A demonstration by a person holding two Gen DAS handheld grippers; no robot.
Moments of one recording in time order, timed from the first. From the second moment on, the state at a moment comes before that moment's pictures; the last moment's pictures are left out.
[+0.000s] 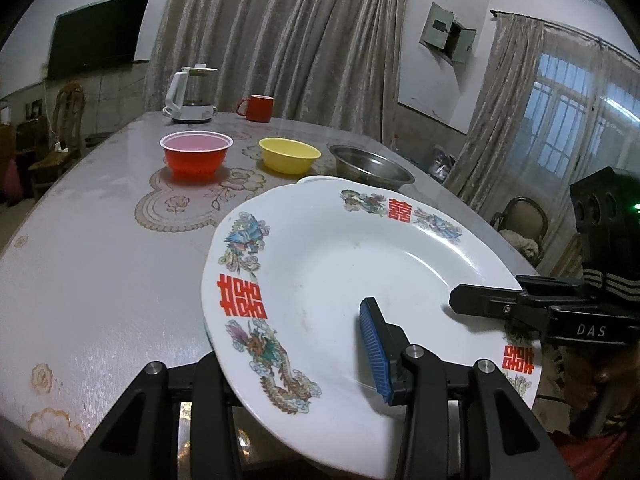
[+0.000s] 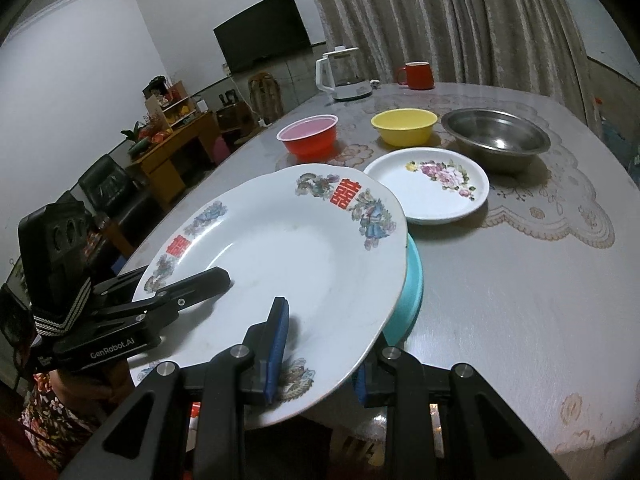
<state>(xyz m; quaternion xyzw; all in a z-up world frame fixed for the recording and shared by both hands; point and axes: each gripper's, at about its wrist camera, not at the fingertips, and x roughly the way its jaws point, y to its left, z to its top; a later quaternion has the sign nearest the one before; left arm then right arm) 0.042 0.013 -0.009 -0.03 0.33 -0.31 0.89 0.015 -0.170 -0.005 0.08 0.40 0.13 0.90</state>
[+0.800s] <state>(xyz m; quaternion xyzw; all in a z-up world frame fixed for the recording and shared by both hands) 0.049 0.005 -0.027 -0.01 0.36 -0.30 0.89 0.019 -0.174 -0.034 0.11 0.44 0.13 0.88</state>
